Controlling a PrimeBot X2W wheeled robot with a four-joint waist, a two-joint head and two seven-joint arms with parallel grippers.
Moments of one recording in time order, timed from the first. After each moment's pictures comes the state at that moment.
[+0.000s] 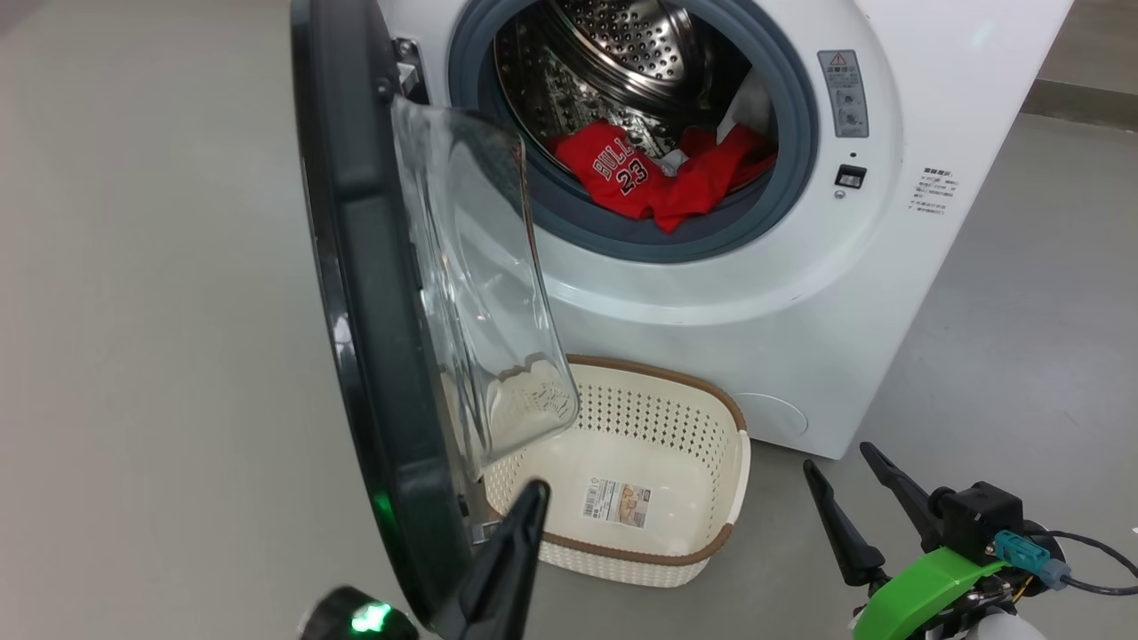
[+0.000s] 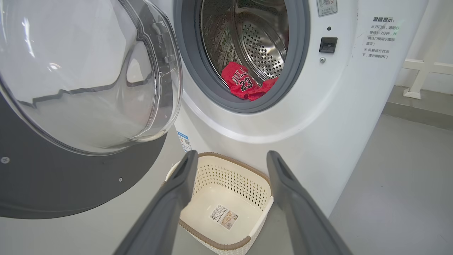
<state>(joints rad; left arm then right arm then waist) 0.02 0.05 -0.38 -0.16 -0.32 -0.09 -0.26 -0.13 -0.19 0.24 0.43 0.41 0.12 -0.25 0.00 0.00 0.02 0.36</state>
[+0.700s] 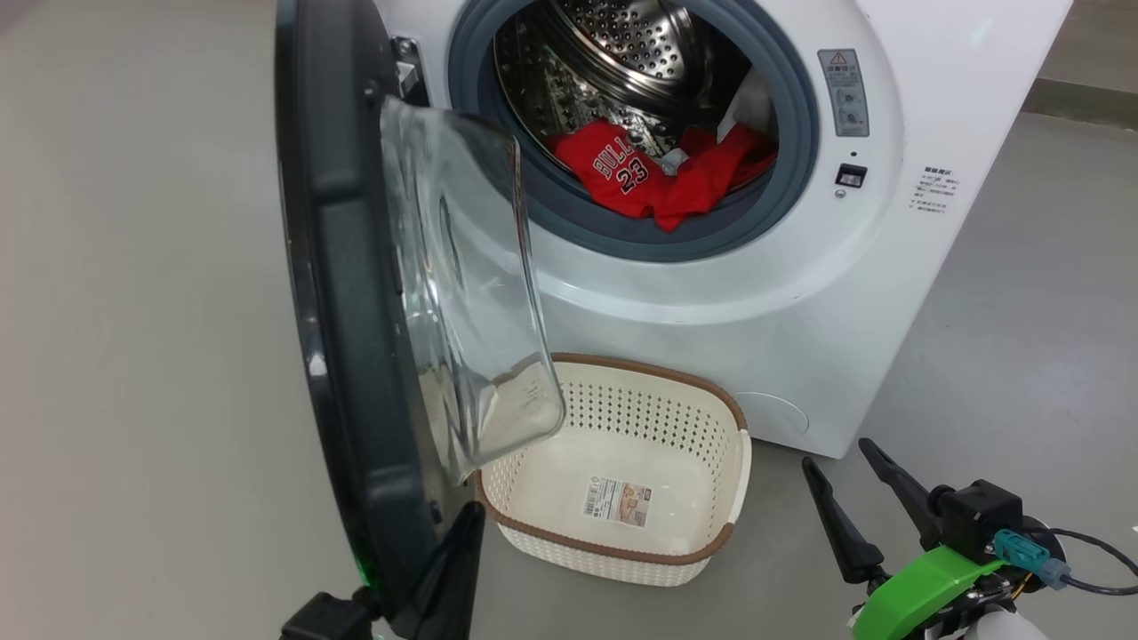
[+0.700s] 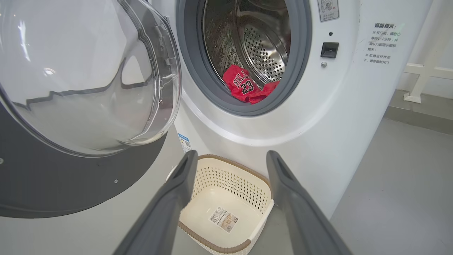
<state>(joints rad) -0.03 0.05 -0.33 0.15 -0.40 -0.03 -0.26 -0.13 -0.19 0.24 0.42 0.40 0.12 -0.25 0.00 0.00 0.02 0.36</state>
